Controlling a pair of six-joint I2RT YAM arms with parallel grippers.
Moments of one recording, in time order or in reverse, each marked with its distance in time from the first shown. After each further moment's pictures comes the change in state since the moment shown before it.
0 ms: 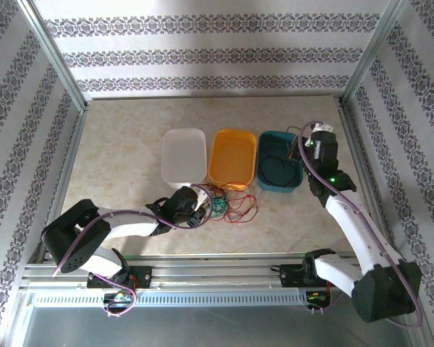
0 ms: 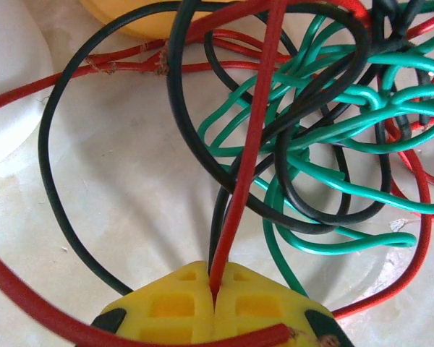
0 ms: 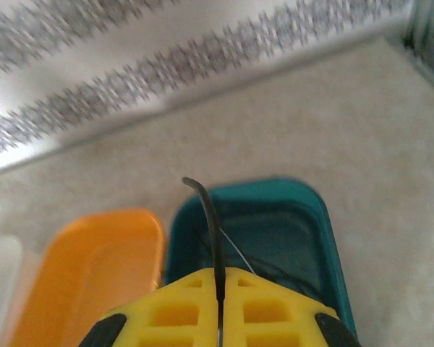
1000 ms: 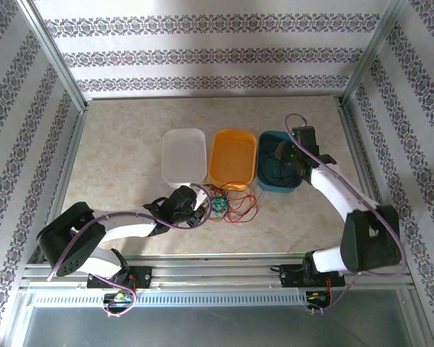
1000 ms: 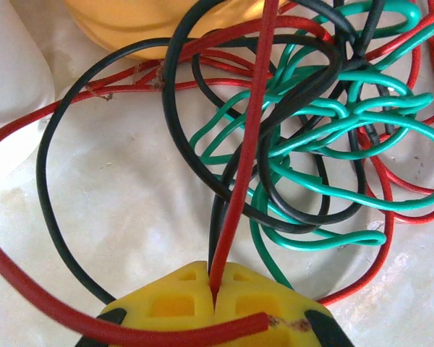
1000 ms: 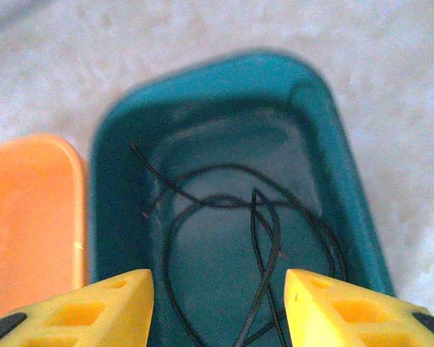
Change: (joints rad) left arm 0.000 -0.039 0.000 -0.013 0.015 0.013; right arm -0.006 0.282 0.099 -0.107 -0.018 0.118
